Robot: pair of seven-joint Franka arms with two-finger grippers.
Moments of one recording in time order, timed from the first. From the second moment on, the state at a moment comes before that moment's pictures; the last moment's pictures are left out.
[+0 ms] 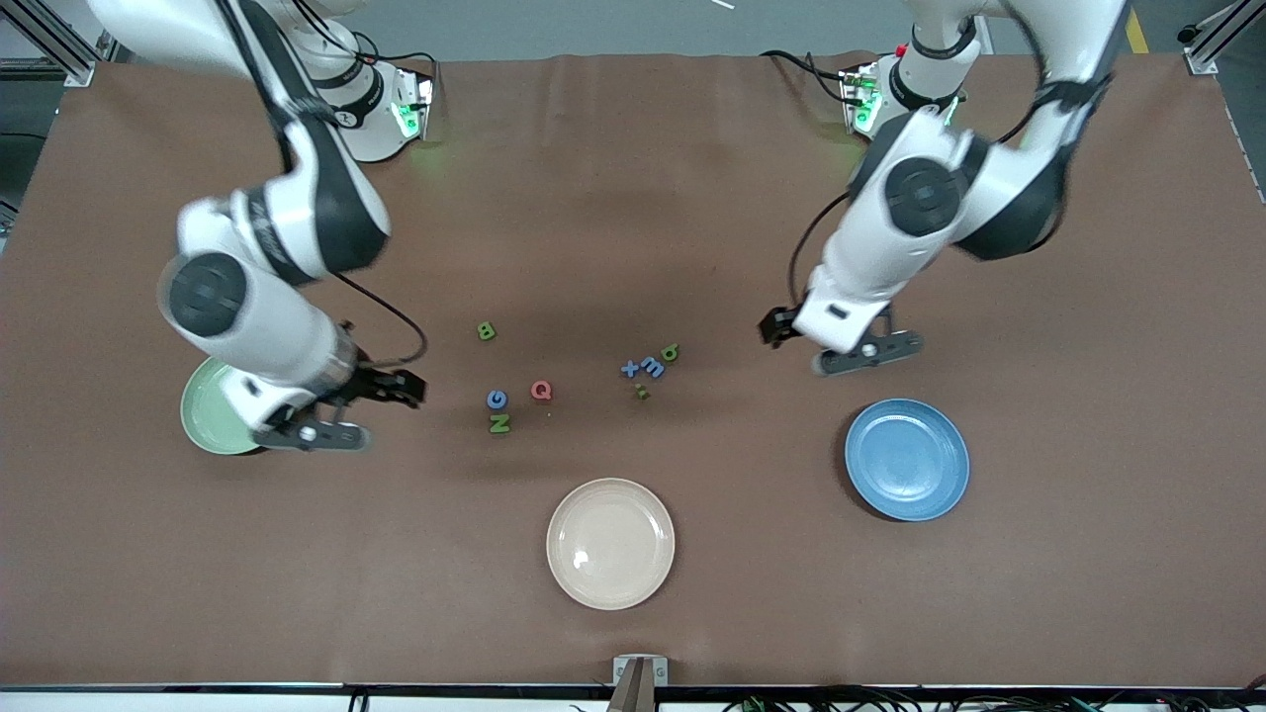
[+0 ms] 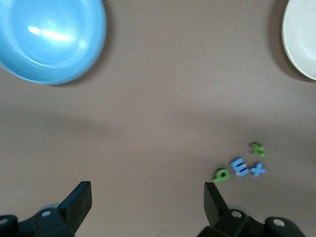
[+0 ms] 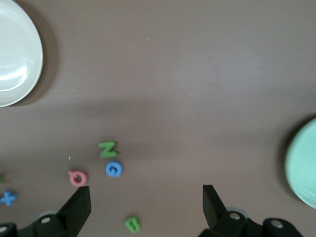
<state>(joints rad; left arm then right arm) -0.17 0.29 -0.39 -1.87 0.04 2.16 -0.84 0.27 0.43 0.05 -1.62 0.00 2.04 0.35</state>
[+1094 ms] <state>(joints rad) -0.44 0.70 -0.39 -1.73 0.28 2.33 -1.27 0.38 0.70 0.04 -1.62 0.00 2.28 0.35</state>
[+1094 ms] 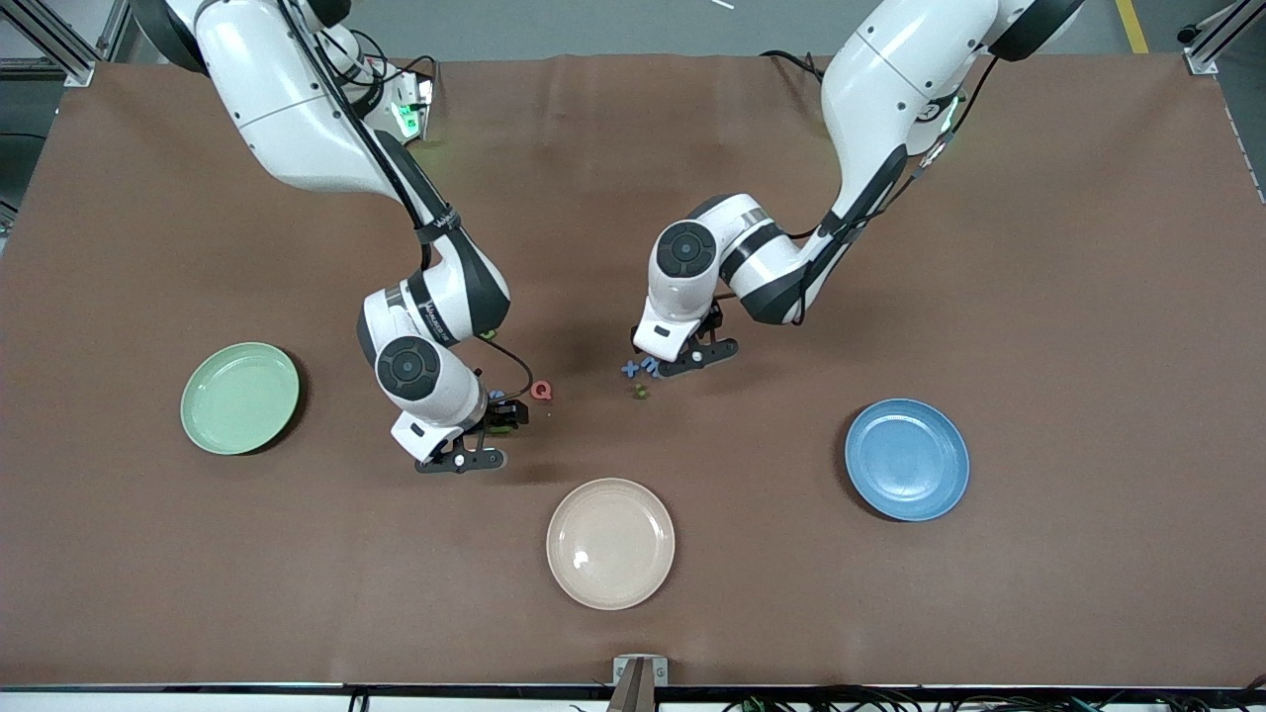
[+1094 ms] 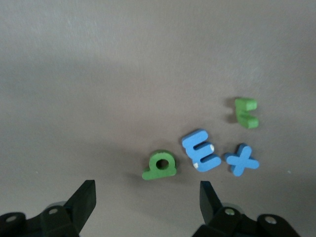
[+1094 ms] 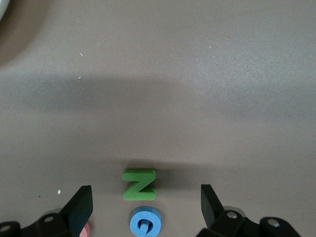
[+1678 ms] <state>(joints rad) -0.45 0.73 -0.39 -1.76 0.28 2.33 -1.30 0.39 0.75 0.05 -1.61 0.00 2.33 0.35</state>
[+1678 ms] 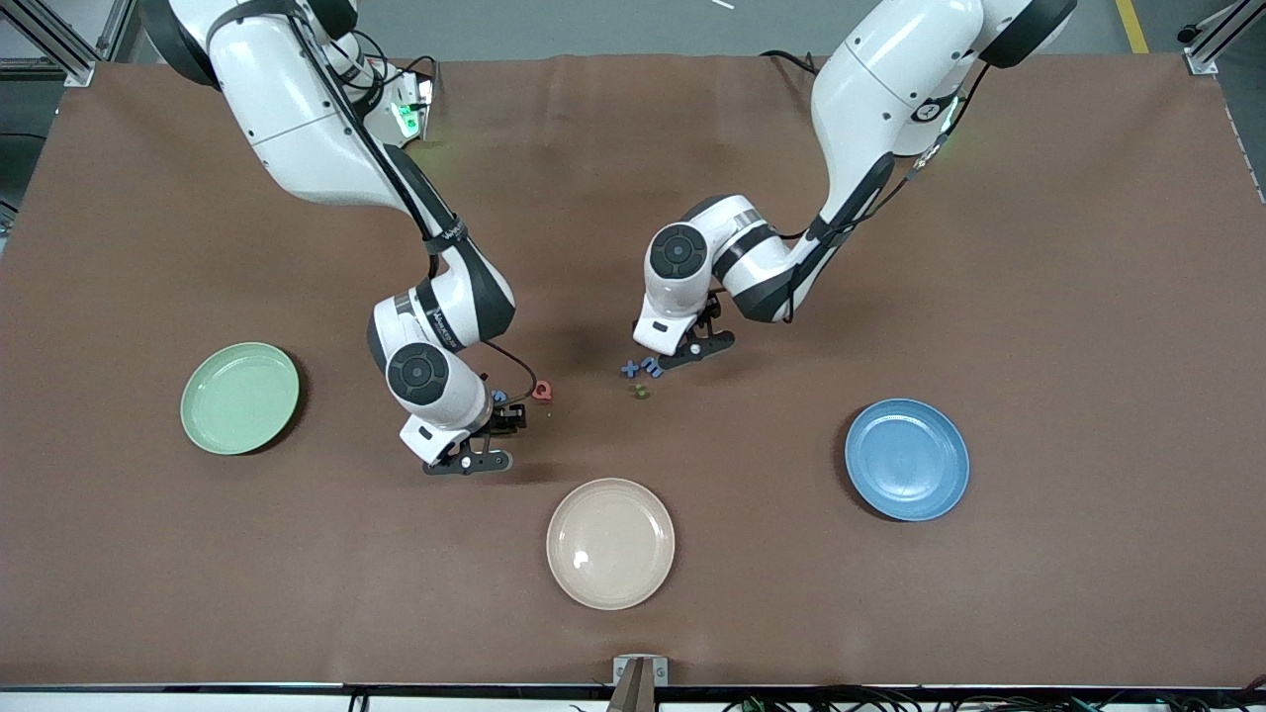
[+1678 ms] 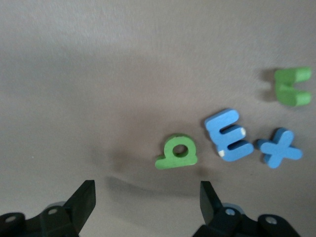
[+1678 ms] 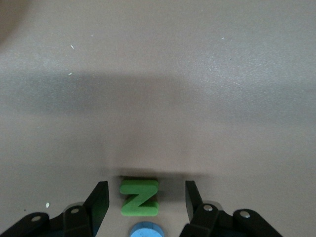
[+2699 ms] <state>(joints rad) -0.45 0.77 -0.36 -1.68 0.30 2.33 -1.30 0.39 0.75 0.03 -1.58 -0.01 2.29 0.32</state>
